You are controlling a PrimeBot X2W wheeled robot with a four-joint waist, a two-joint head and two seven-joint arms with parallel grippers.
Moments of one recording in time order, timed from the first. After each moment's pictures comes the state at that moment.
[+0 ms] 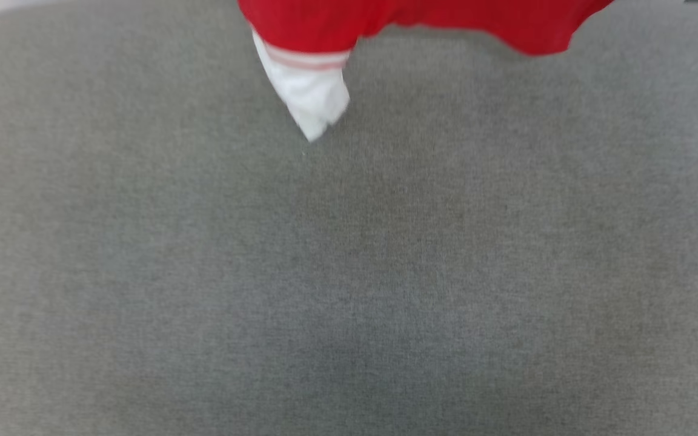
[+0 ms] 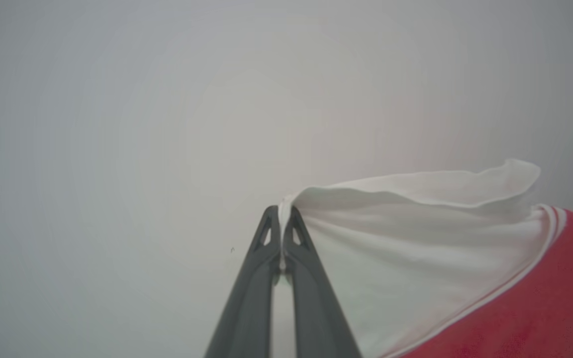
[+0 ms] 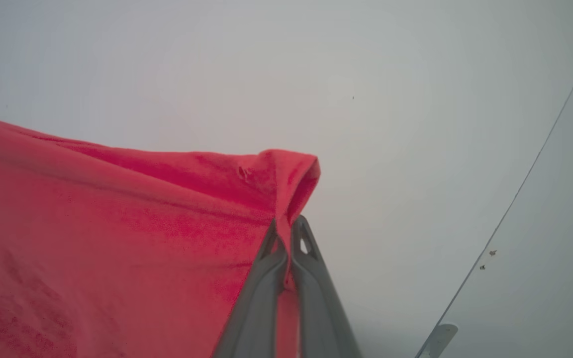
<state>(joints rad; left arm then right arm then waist) -1.77 0.55 -0.70 0.78 -0.66 -0.03 0.15 -1.42 -0.39 0.24 0.70 0.50 0.13 0.29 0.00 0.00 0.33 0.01</state>
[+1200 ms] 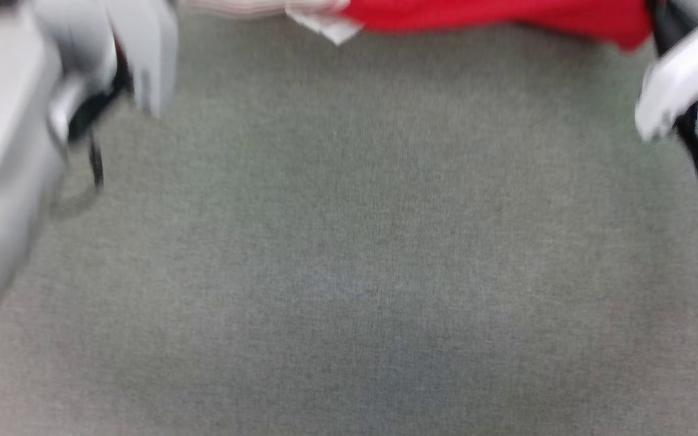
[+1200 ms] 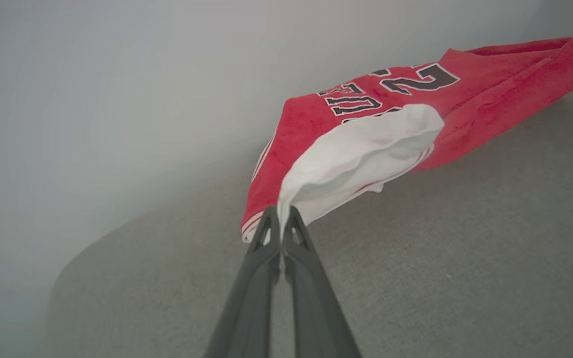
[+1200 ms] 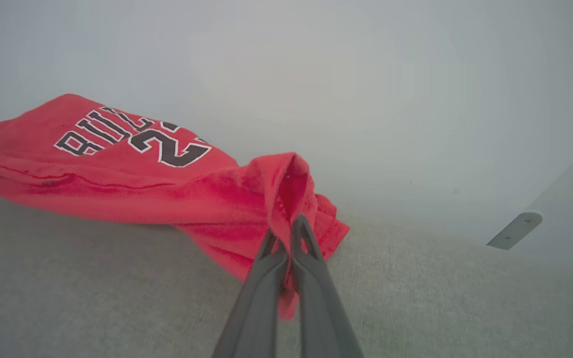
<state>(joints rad) -1.33 0.58 -0.88 0.63 -0.82 -0.11 0.27 -1.12 -0.35 0.40 0.90 0.46 0.13 -0.07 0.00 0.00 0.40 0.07</state>
